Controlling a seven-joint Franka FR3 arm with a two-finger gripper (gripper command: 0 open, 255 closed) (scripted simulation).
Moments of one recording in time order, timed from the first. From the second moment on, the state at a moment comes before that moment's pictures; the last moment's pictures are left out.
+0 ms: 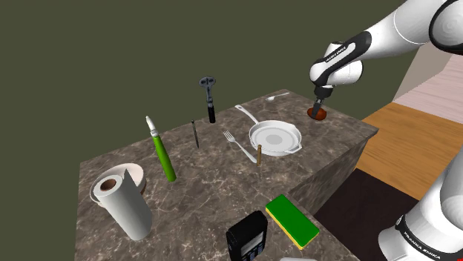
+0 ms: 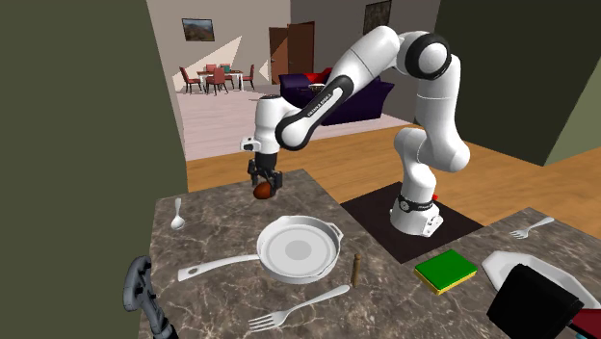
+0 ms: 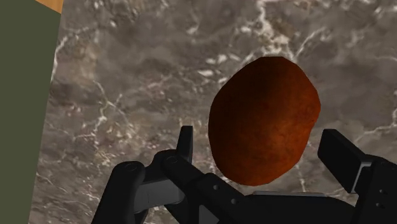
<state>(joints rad) 0.01 0.17 -0.50 -2.18 0.16 2.46 -0.97</state>
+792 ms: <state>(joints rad) 0.00 0.18 -0.50 -2.18 0.16 2.47 -0.97</state>
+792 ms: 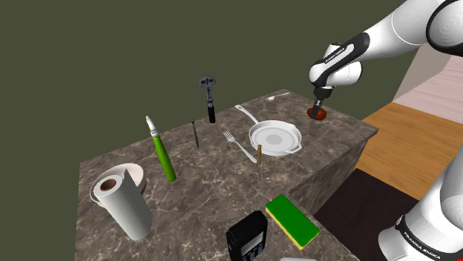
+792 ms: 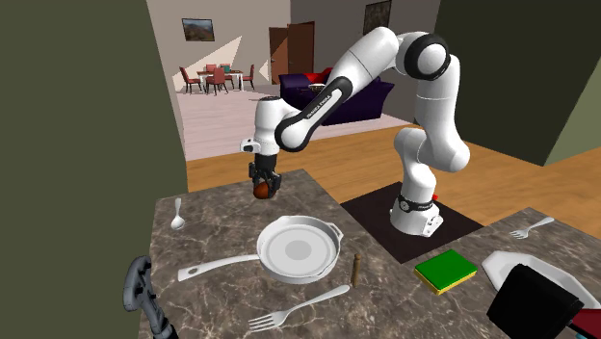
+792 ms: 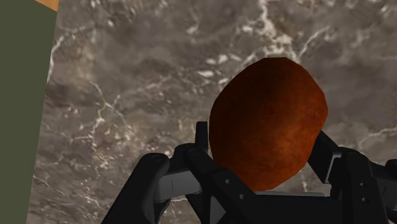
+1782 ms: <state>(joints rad) 0.02 0.10 -0.52 -2.14 0.10 2.36 -0.93</state>
